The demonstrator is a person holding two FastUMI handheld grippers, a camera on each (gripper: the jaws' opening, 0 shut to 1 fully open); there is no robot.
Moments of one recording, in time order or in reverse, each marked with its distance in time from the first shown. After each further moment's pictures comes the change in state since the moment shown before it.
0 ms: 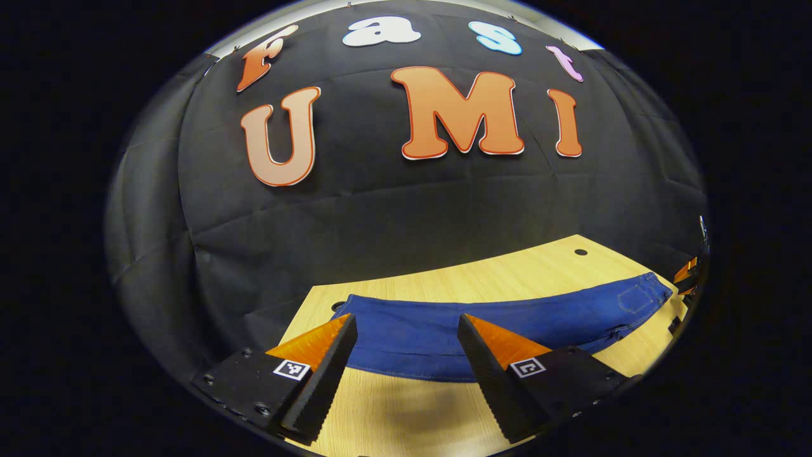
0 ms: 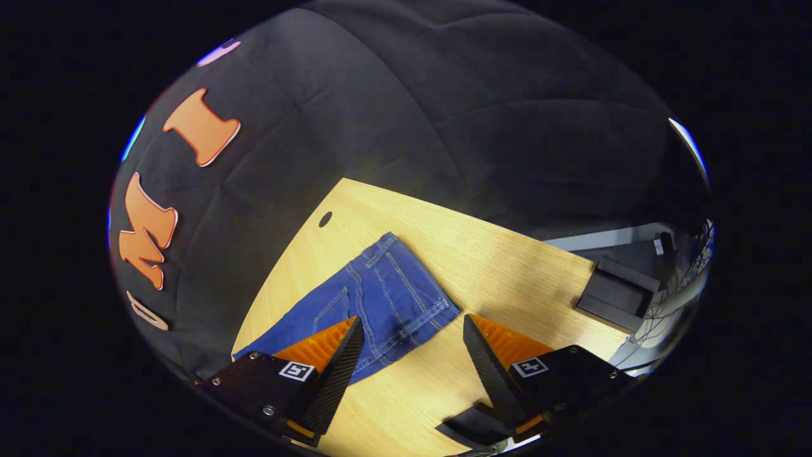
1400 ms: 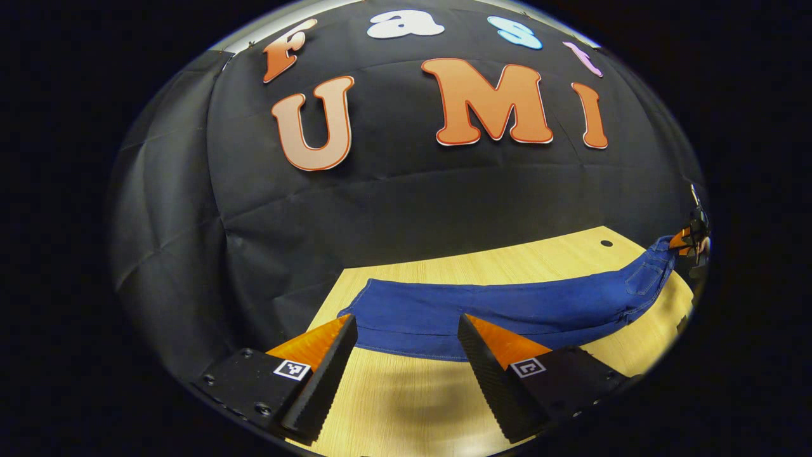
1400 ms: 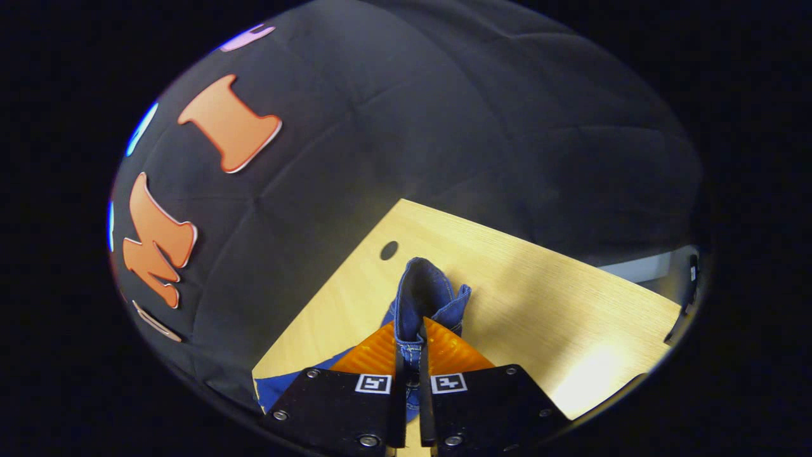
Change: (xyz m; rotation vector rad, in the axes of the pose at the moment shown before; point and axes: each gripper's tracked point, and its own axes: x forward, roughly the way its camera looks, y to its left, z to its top) left arm -0.032 0.042 -0.027 -0.030 0.055 0.115; right arm 0.047 0.183 0.061 -0.093 -0.095 0.146
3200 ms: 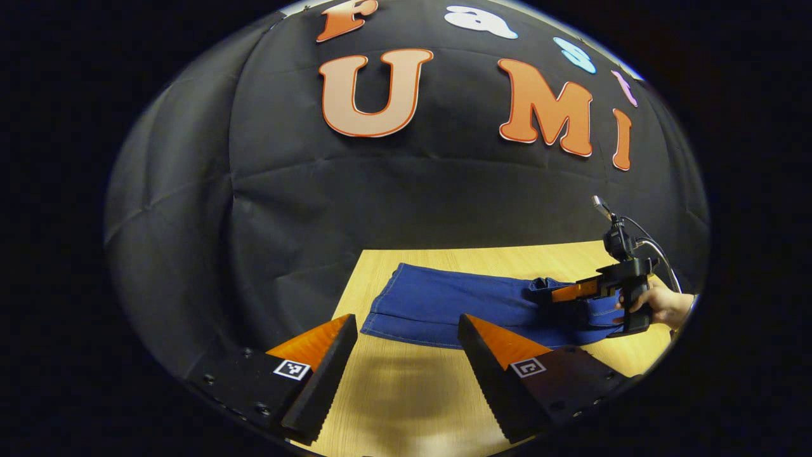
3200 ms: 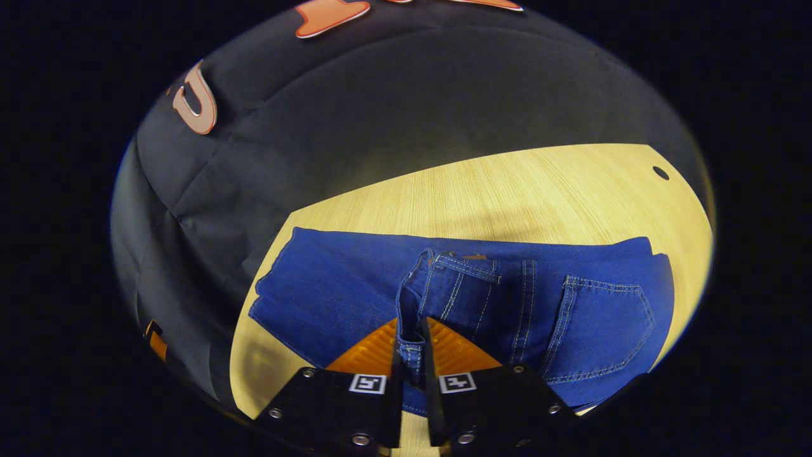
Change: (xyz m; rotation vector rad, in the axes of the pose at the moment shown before) left arm 0.040 0.141 -0.046 -0.134 0.072 -0.053; right arm 0.047 0.343 -0.408 -0.636 0.399 0.237
